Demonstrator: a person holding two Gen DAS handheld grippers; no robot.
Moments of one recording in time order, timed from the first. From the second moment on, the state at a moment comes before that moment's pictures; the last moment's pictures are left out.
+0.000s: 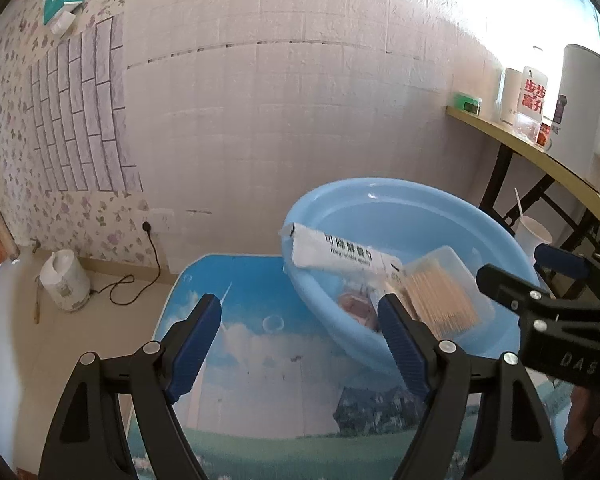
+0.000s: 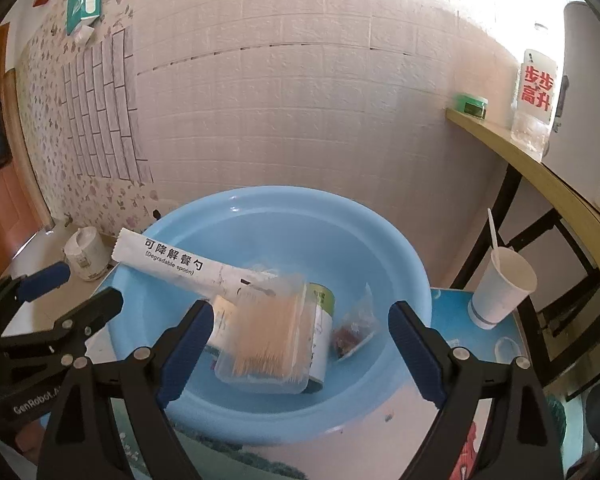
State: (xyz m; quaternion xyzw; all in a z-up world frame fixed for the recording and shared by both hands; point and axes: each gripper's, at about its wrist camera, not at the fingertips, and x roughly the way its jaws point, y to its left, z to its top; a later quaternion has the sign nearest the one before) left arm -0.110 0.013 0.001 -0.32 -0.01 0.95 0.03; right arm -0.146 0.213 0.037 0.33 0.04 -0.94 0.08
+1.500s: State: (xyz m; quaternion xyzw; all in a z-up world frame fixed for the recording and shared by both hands) left arm 0.013 0.046 -0.031 -0.44 0.00 0.90 0.05; right arm 0.000 0.287 0.008 0.43 -0.02 -0.90 0.04
